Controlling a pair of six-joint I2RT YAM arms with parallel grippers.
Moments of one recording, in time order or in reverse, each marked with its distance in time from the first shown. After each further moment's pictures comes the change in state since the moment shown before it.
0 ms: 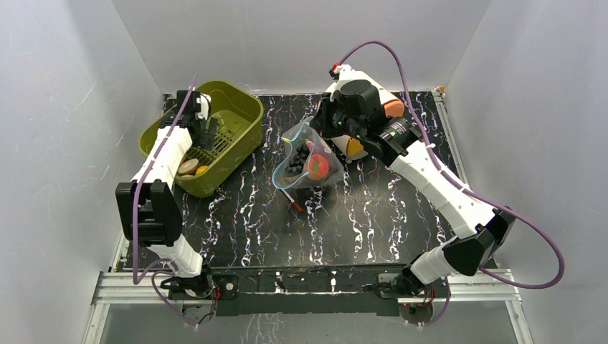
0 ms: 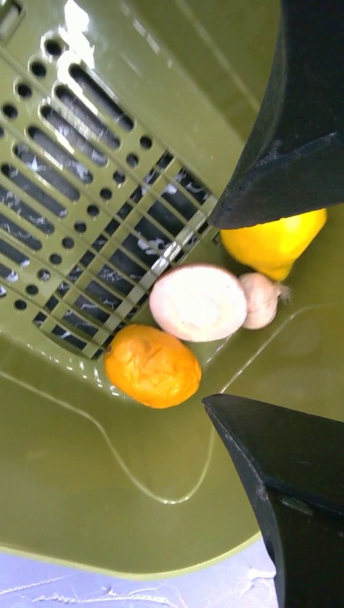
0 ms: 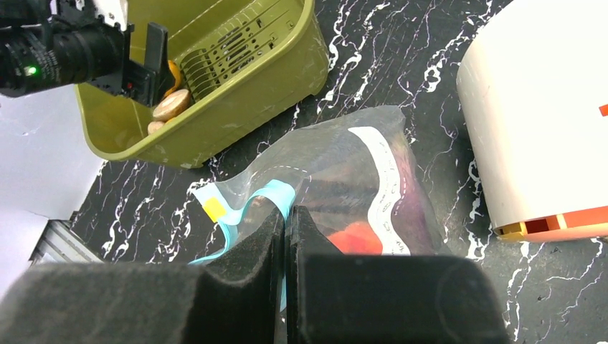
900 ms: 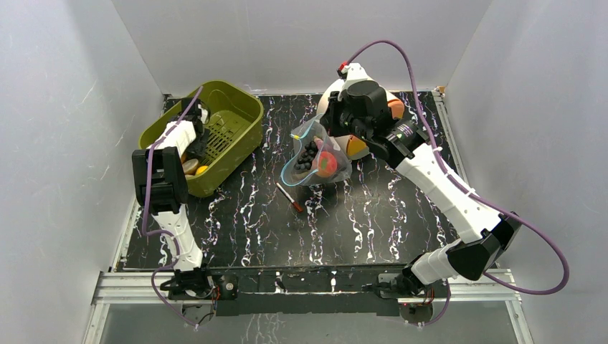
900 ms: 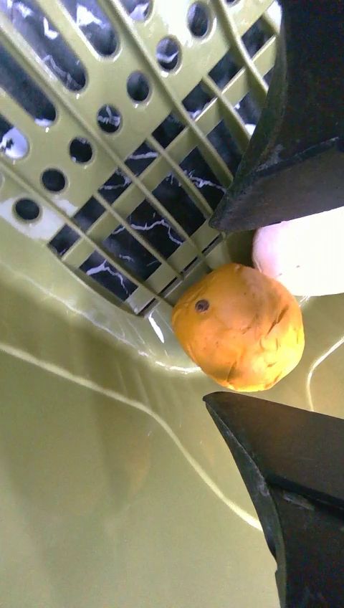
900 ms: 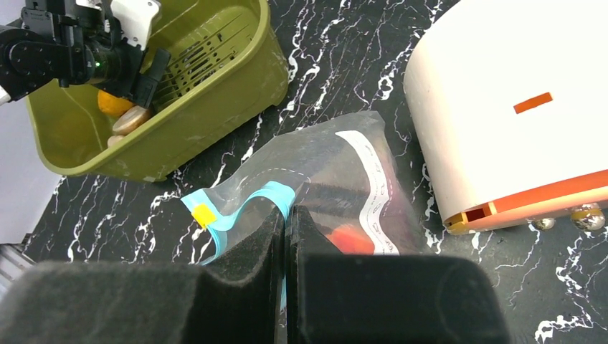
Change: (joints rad) left arm 0.101 0.369 0.092 0.141 -0.166 0.140; right arm -0.018 -0.042 -0.030 -0.005 0.079 -0.048
